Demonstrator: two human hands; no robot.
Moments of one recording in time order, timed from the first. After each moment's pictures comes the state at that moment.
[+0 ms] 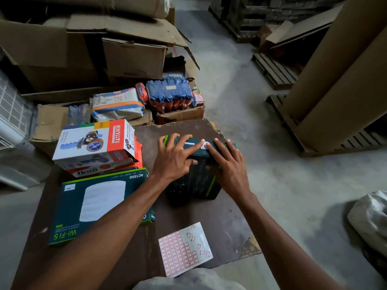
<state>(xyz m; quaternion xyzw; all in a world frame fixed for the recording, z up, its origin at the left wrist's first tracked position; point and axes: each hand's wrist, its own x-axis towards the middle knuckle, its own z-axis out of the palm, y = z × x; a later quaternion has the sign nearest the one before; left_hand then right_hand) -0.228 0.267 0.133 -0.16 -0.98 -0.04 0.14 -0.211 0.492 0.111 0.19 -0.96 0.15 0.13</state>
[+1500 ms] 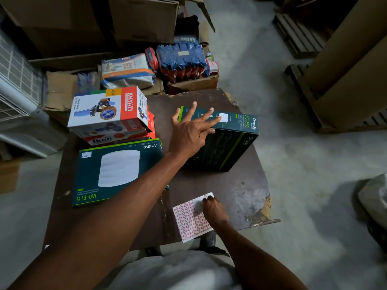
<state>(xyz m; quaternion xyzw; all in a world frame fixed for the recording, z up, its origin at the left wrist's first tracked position) -0.204 0.274 0.128 -0.12 -0.95 -0.24 0.14 -0.063 0.435 -0.110 0.10 -0.95 0.13 -0.25</state>
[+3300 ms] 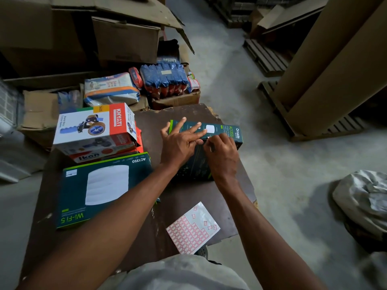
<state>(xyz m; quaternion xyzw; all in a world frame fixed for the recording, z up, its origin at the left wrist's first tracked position) -0.204 0.268 0.120 -0.12 -0.95 -0.25 0.16 -0.173 0.420 0.120 0.05 -0.93 0.24 0.28</state>
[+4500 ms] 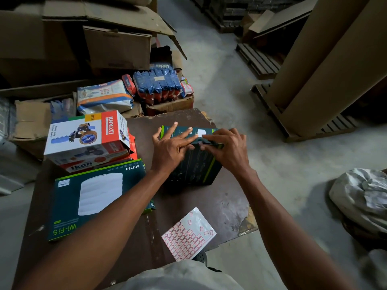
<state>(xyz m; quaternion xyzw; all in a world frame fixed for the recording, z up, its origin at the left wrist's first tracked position) -0.210 0.263 0.114 -0.14 -0.93 -0.27 0.19 -0.206 0.481 0.149 0.14 -0.95 0.21 0.16</state>
